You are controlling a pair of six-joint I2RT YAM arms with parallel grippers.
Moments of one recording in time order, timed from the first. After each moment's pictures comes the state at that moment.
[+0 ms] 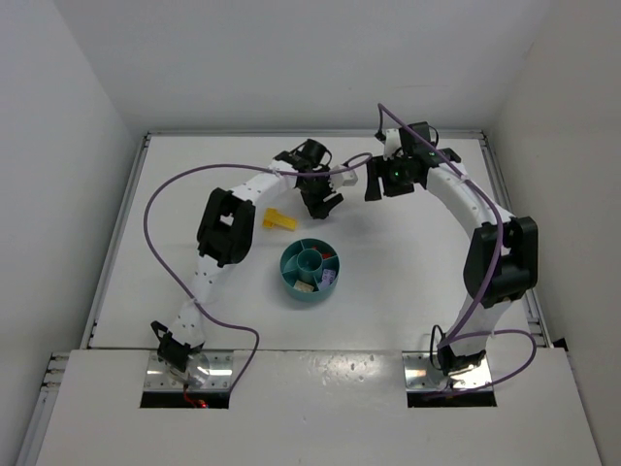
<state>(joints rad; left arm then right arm) -0.51 2.48 2.14 -0.74 0.33 0.65 0.21 1.78 1.45 -0.62 -0.28 -0.01</state>
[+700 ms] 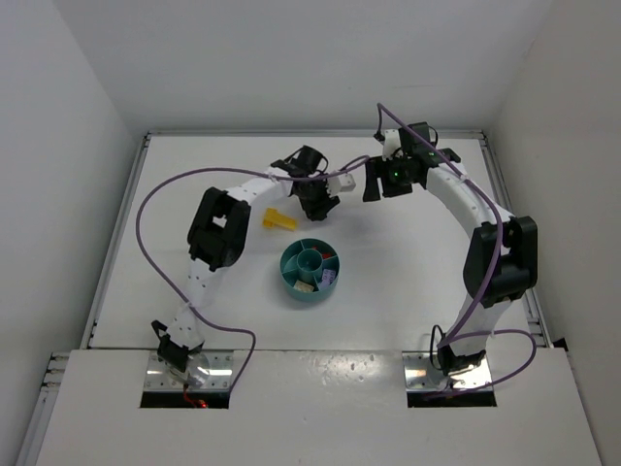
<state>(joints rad) -0.52 2.37 1.94 -0.59 0.35 0.67 0.21 1.79 1.45 -0.62 -0.31 -0.01</state>
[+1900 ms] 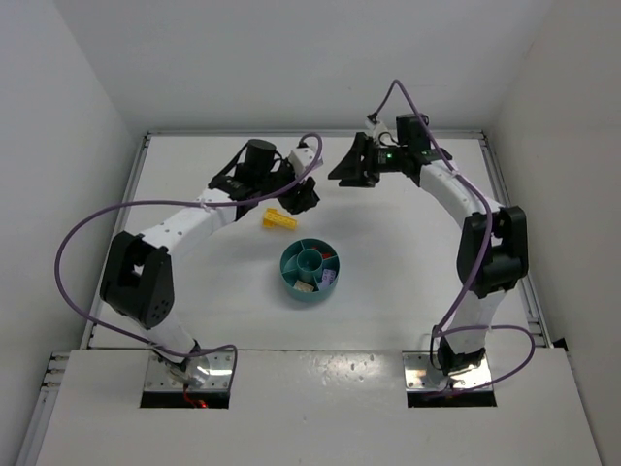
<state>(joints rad) -0.47 1.64 1.29 -0.19 0.49 0.30 0.21 1.87 1.48 -0.28 -0.95 0.54</state>
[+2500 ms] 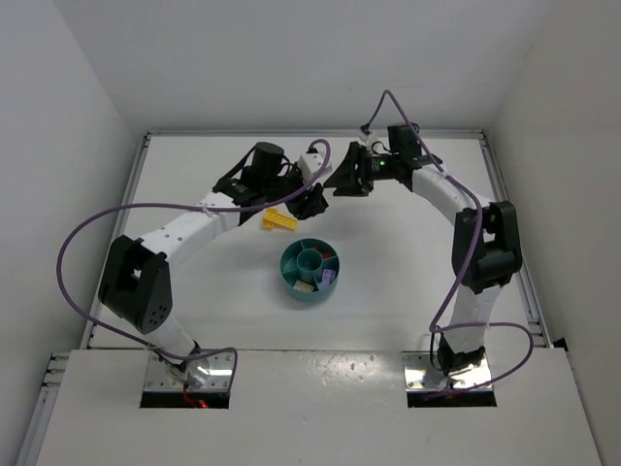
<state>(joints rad) -0.53 1.62 1.29 -0.21 0.51 0.31 0.23 1.91 1.44 -0.24 -0.96 0.59</state>
